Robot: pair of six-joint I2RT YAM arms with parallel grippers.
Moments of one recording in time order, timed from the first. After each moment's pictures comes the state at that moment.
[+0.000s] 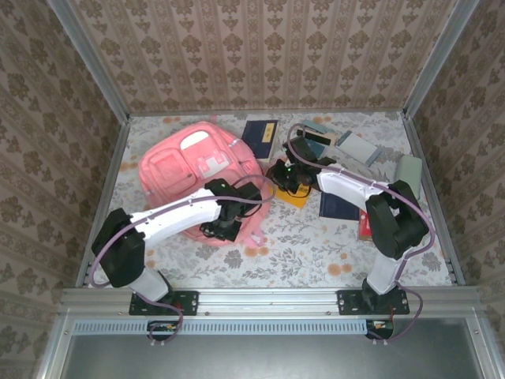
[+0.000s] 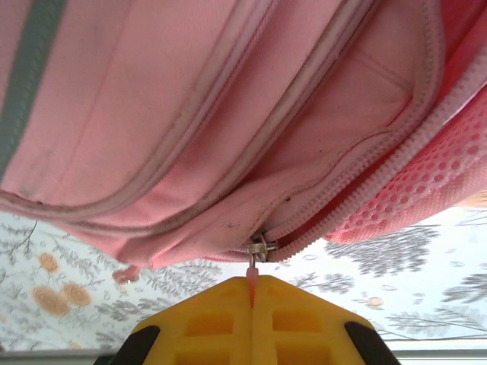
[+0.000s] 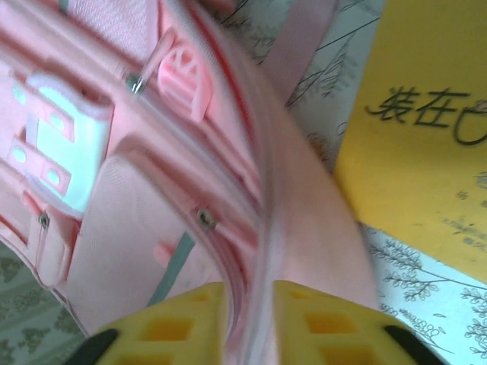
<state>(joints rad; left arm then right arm) -0.96 1.56 1.19 -1.26 -0.20 -0.55 0.51 1.78 1.22 -0.31 -0.30 1.03</state>
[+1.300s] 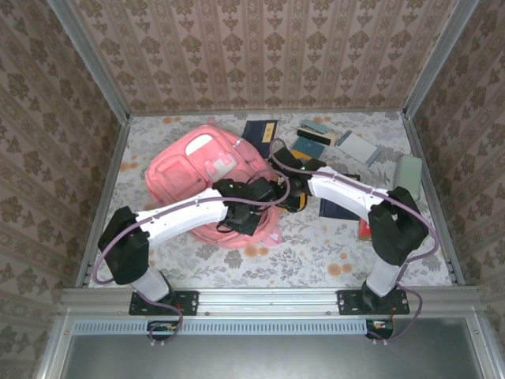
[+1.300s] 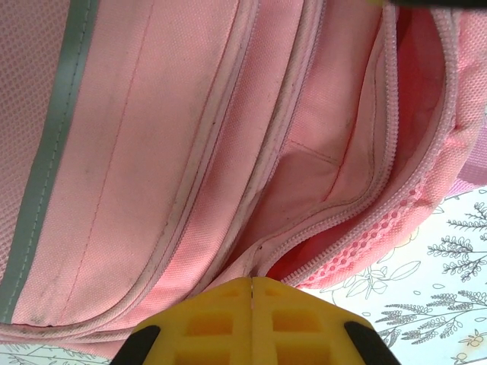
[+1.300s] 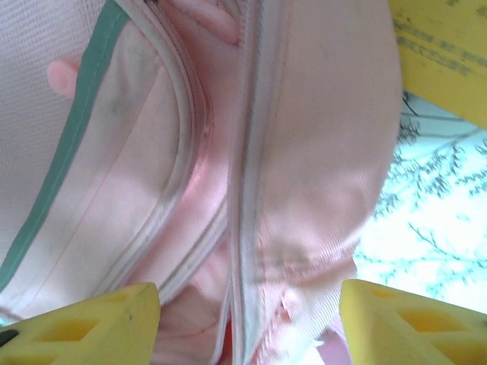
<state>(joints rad) -1.01 1.60 1.24 -1.06 -0.15 -0.51 0.64 1.72 1.27 -0.73 -0.22 0.85</state>
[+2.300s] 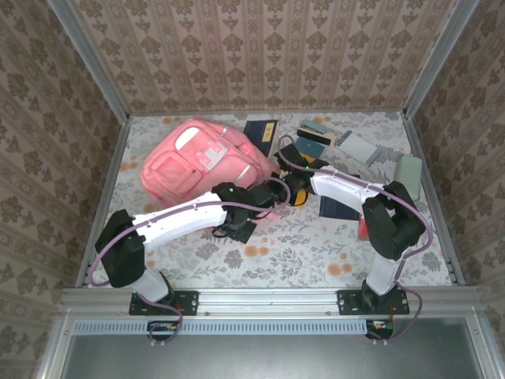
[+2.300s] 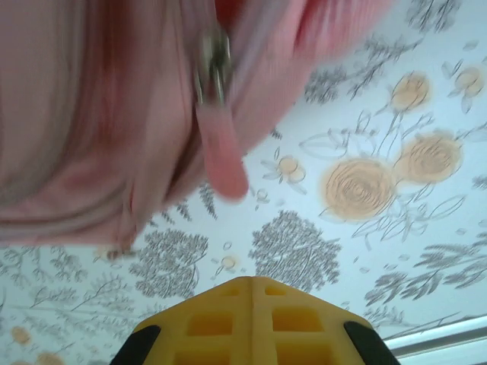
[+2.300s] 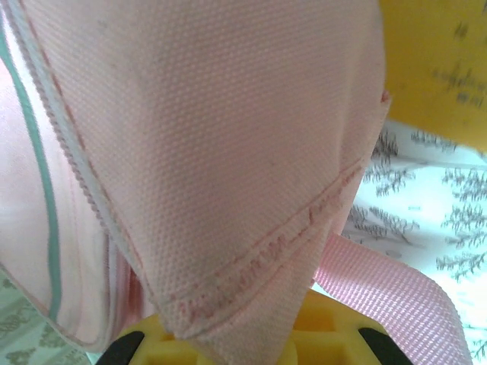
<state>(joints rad) -1.06 1.57 1.22 -1.20 -0.18 -0.47 0.55 1.79 1.24 -0.49 -0.34 1.02</state>
